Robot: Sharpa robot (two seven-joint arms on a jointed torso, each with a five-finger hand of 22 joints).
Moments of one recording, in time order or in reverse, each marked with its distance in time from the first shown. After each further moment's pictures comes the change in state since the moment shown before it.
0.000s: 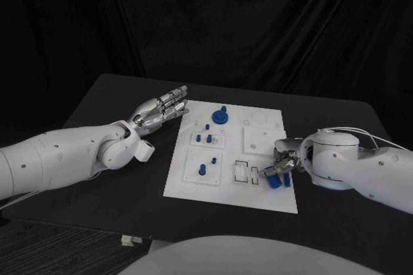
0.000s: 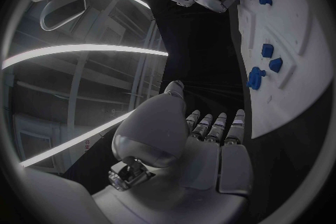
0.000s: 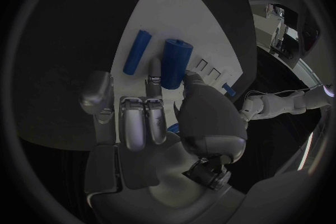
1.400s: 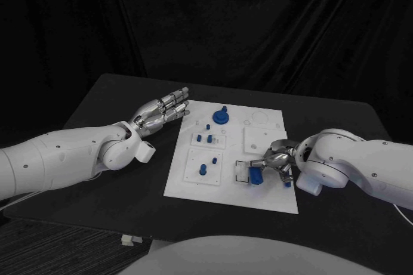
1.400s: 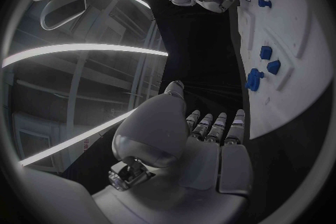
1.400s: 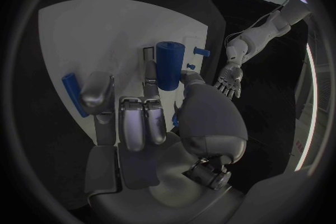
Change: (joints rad) left arm -0.007 0.002 0.000 -0.003 0.000 0.008 0.000; left_hand 0.003 0.003 0.000 0.000 0.000 0.000 0.000 0.000 0.000 0.005 0.005 0.011 0.000 0.000 0.000 0.011 0.000 0.000 0.000 0.000 0.000 0.000; right arm 0.012 0.019 -0.002 -0.012 0.614 -0.178 0.011; right_hand 0.010 -0.011 0.047 -0.019 0.194 -0.086 -0.007 0.004 0.112 0.000 0.000 0.000 0.000 0.000 0.000 0.000 0.000 0.000 0.008 -0.014 0.000 0.000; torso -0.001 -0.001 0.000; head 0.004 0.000
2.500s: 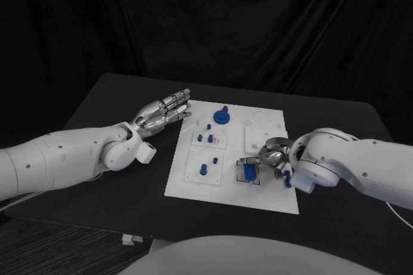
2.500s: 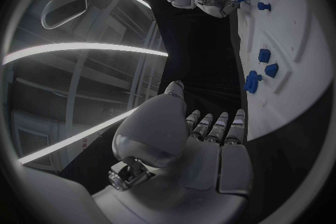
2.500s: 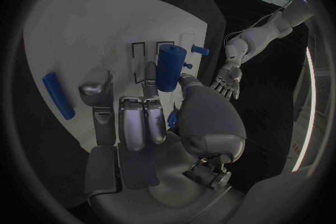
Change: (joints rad) left arm -0.007 0.003 0.000 -0.003 0.000 0.013 0.000; left_hand 0.003 0.003 0.000 0.000 0.000 0.000 0.000 0.000 0.000 0.000 0.000 0.000 0.000 0.005 0.034 0.019 0.000 0.000 0.005 0.002 0.000 0.000; right arm -0.001 0.047 0.000 -0.019 -0.025 -0.029 0.001; right_hand -0.034 0.034 0.082 0.025 -0.346 -0.056 0.016 -0.002 0.067 -0.007 0.007 0.000 0.000 -0.002 0.009 0.000 0.000 0.000 -0.004 0.015 -0.096 0.000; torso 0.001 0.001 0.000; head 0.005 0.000
